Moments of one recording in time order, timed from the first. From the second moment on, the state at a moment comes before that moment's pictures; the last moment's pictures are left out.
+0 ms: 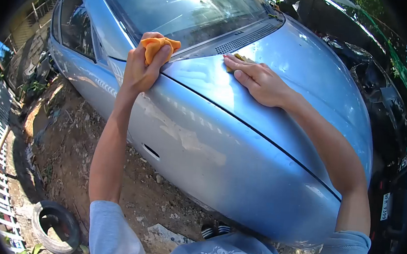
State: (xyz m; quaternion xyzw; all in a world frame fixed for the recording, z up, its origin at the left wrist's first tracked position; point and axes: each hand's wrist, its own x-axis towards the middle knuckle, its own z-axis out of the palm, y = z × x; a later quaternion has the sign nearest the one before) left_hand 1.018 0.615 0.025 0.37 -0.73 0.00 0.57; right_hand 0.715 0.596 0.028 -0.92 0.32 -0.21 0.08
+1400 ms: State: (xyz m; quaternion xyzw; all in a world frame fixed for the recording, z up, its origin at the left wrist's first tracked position) left_hand 1.032 0.618 0.035 0.39 -0.68 -0.08 0.62; right_hand 0.711 0.626 0.082 -0.96 0.19 -0.17 0.14
